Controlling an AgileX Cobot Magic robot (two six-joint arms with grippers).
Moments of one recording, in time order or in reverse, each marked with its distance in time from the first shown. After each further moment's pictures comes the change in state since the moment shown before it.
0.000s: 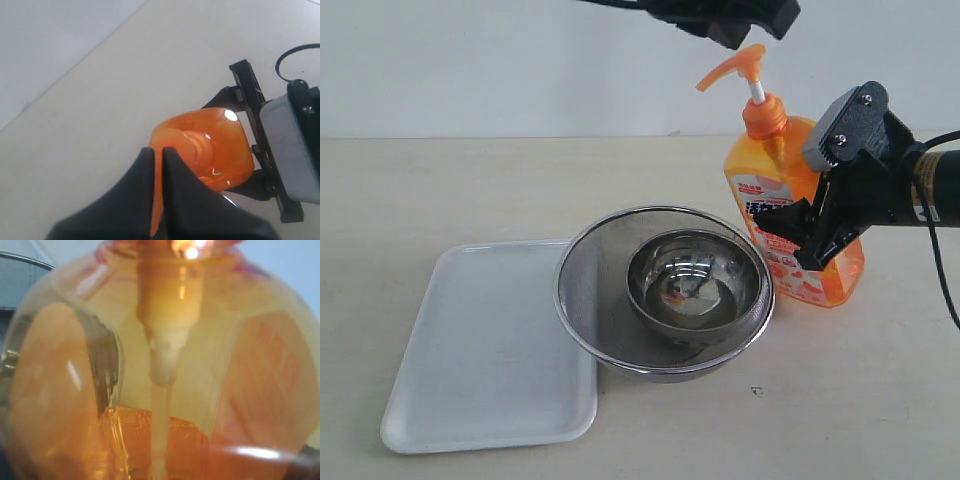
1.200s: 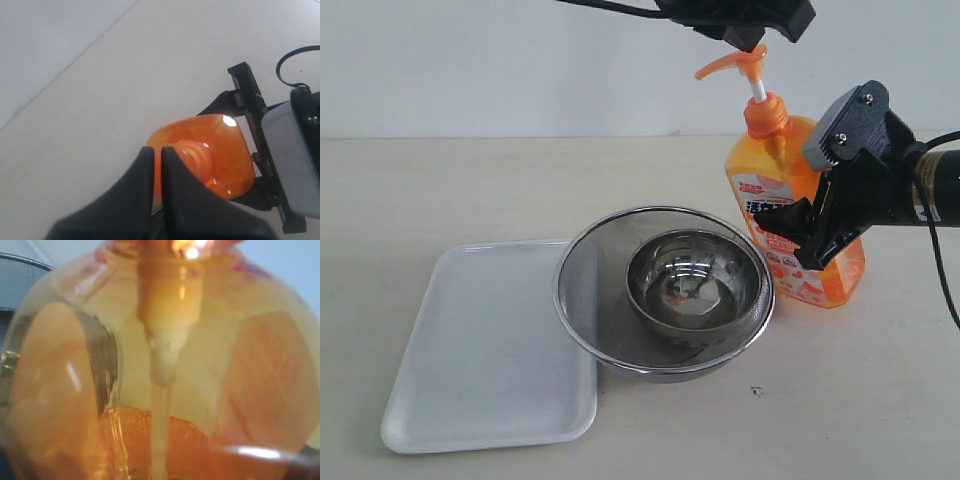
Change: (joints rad) left arm 0.000 0.062 -0.089 -0.023 0.031 0.031; right arm 0.000 -0.002 0.000 -0.001 0.002 0.012
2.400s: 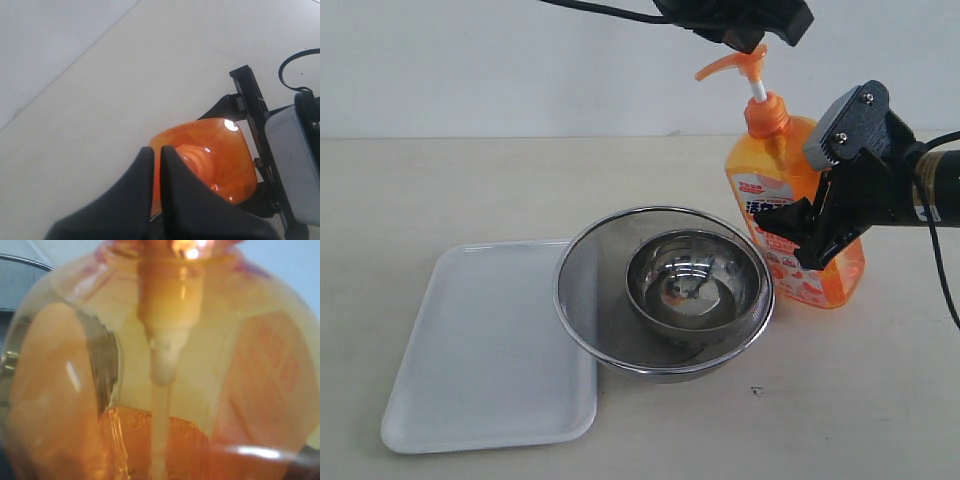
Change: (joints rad) left arm 0.000 0.018 -0.010 -0.003 -0.002 0.002; right arm 0.000 0.000 0.000 -0.006 -0.003 0.006
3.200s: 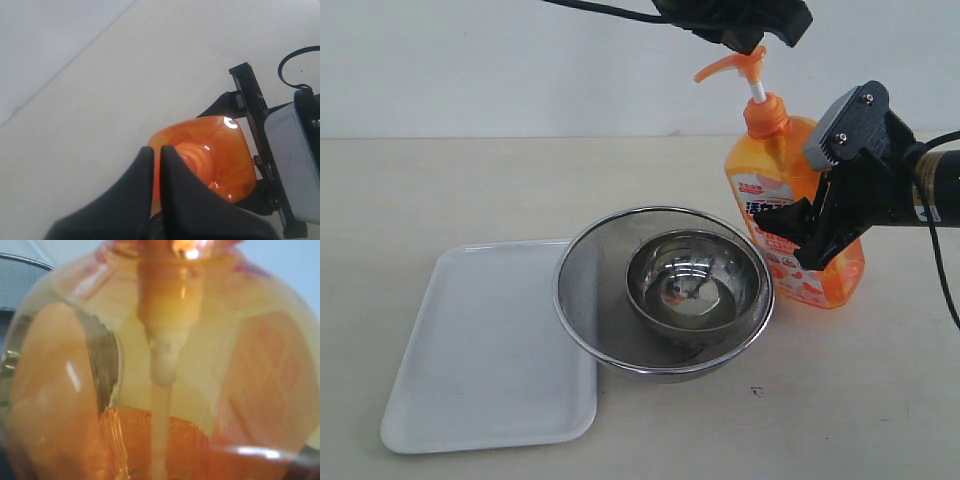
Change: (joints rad) left arm 0.000 0.002 -0.004 0.000 0.012 0.000; right arm 0.000 0.000 0.000 -0.002 0.000 0.000
